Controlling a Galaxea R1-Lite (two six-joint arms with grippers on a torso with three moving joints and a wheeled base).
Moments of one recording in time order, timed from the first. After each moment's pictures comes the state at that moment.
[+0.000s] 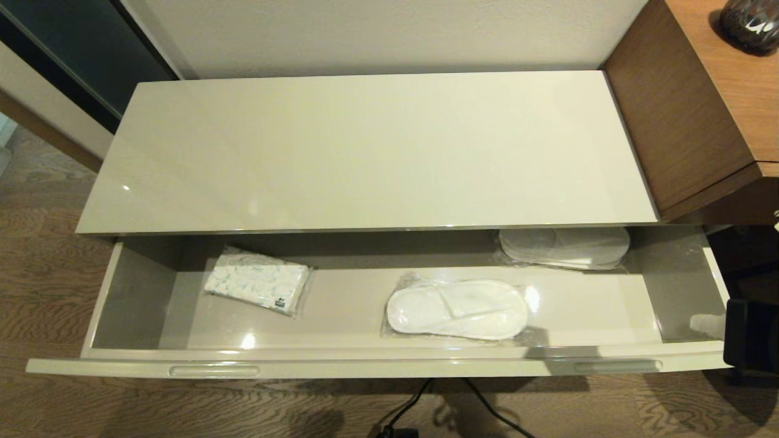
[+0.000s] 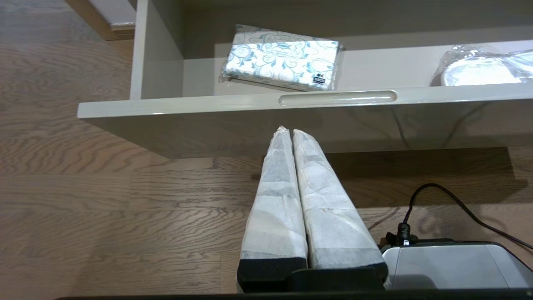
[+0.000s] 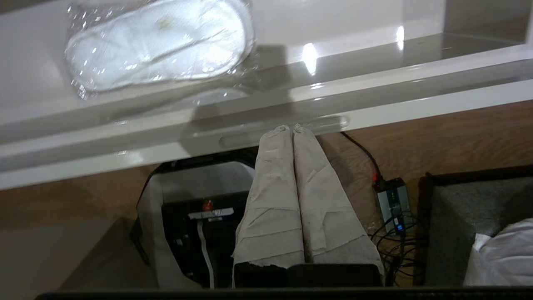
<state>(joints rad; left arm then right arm) 0.01 0.00 0.00 0.01 0.00 0.03 0.55 1.14 -0.83 0.45 -0.43 0.54</state>
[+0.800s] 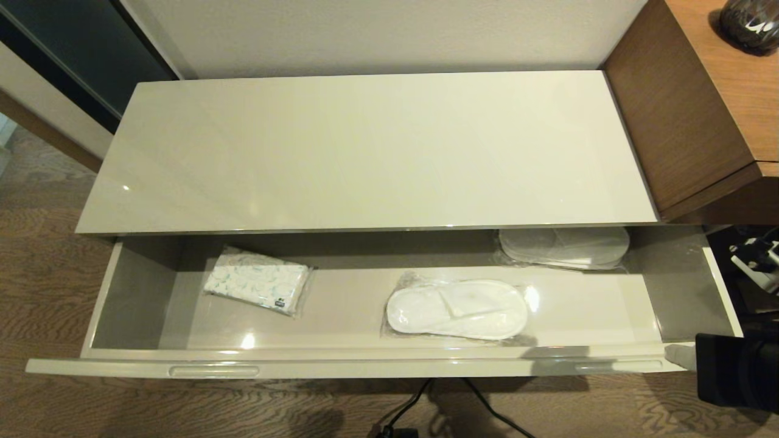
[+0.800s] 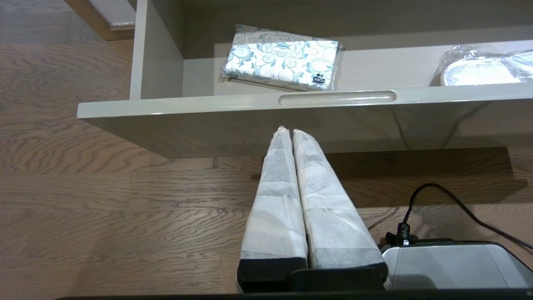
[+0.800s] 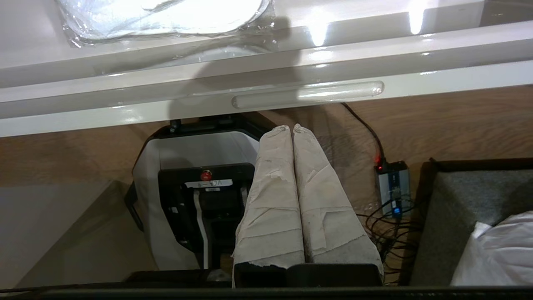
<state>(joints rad) 0.01 0.00 0.00 0.01 0.00 0.03 0.64 1.17 -0.77 0.44 -0.41 0.57</state>
